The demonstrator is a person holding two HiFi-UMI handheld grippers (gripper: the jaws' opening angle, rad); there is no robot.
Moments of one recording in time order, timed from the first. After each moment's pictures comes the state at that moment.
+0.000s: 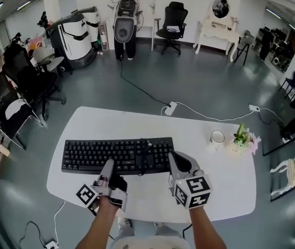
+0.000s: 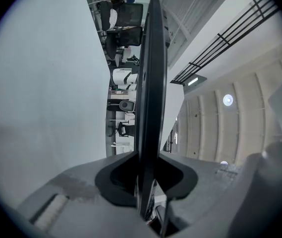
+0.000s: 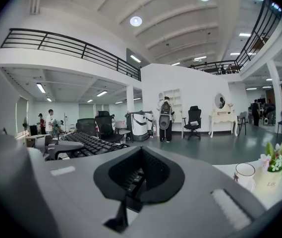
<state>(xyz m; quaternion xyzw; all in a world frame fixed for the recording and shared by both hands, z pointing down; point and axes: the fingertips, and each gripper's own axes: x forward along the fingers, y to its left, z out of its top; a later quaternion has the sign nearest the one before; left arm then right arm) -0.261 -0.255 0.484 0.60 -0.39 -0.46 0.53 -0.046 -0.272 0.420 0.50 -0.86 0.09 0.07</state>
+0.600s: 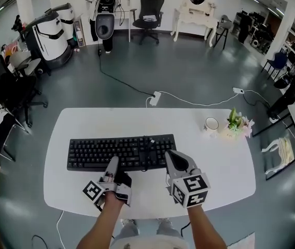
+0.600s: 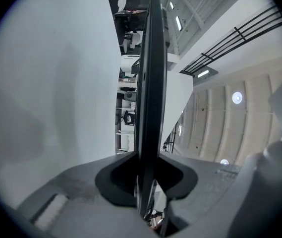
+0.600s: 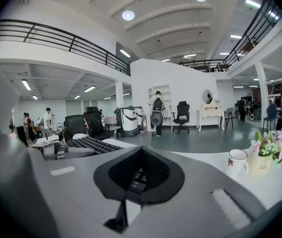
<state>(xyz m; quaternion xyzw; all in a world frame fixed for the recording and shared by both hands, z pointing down) -0.241 -0.293 0.535 0.60 -0.35 -0.41 0.59 -0.054 -0.266 0.447 0.56 -0.81 0.12 0.09</state>
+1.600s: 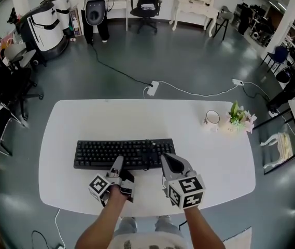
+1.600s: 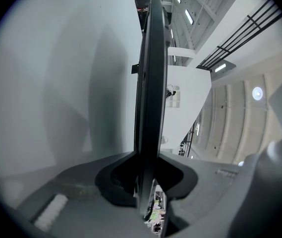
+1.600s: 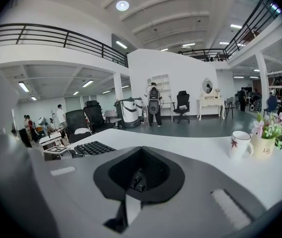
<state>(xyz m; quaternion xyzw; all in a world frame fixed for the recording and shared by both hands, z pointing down) -0.218 -0.301 0.630 0.55 -0.39 -0.36 0.65 -0.059 -0.264 0.500 0.55 -0.81 0.17 0.13</state>
